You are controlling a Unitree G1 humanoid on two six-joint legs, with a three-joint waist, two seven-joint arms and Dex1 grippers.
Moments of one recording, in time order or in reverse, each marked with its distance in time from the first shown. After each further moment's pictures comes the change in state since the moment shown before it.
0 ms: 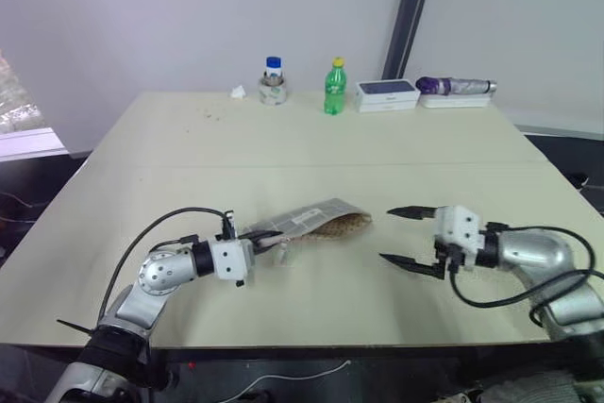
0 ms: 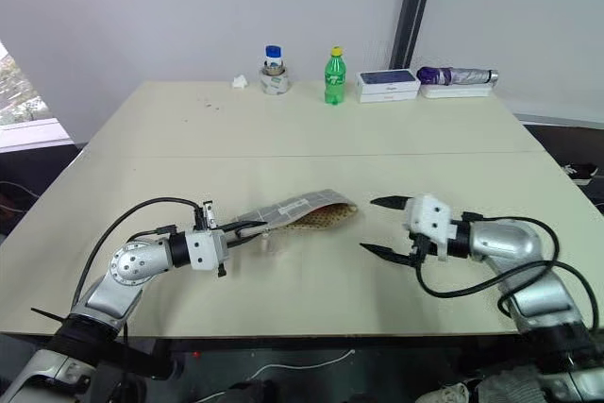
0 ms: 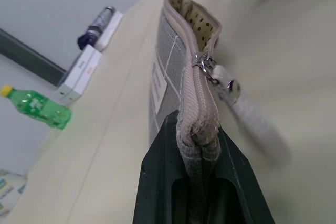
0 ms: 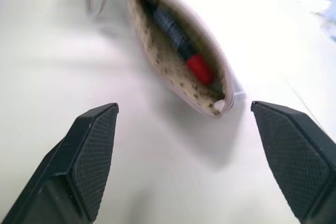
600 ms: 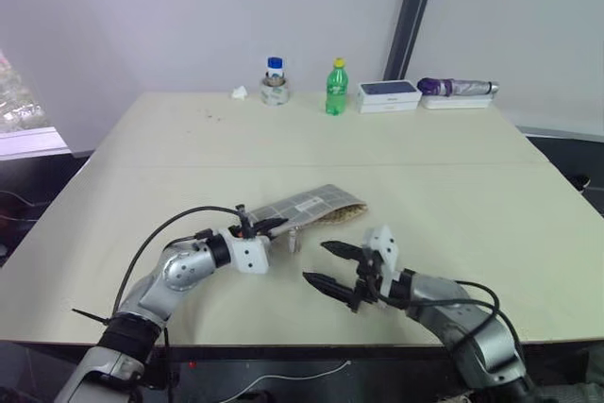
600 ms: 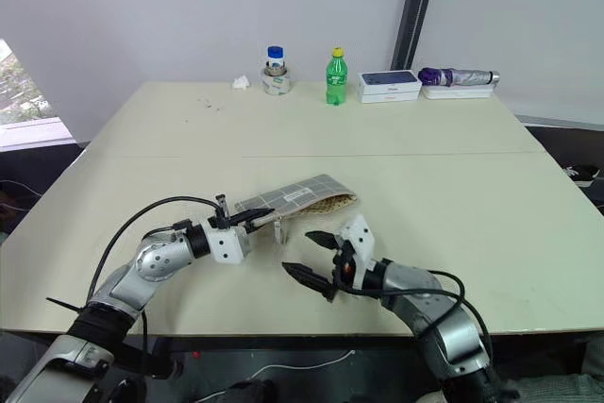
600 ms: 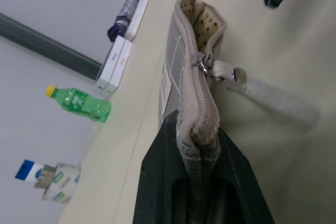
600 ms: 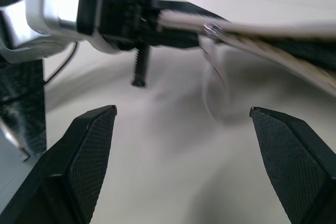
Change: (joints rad) left arm -0.079 -0.037 -0.031 0.101 0.279 -0.065 0.252; right arm 0.014 0.399 0.242 -0.147 0.050 0.411 -0.299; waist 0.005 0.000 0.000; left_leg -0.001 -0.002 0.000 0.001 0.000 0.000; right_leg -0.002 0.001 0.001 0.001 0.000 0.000
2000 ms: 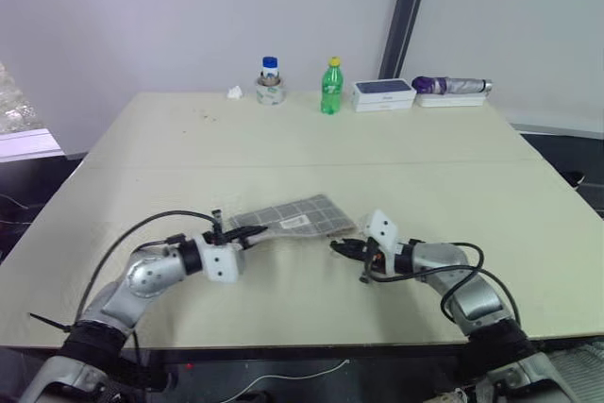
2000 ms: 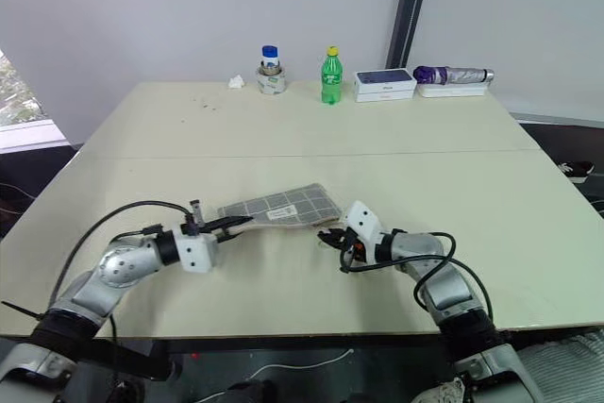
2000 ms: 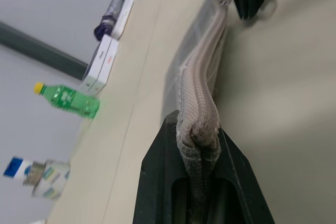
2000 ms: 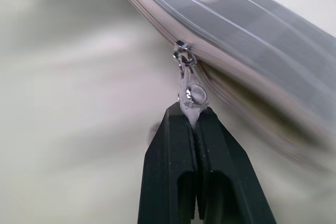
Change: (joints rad) left arm 0.070 0.205 0.033 0.009 -0.234 -0.077 -0.113; right arm -0.231 -0.137 -0.002 0.477 -0.275 -0.310 0.123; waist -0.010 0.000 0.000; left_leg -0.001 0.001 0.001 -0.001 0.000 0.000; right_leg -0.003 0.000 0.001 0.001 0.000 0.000
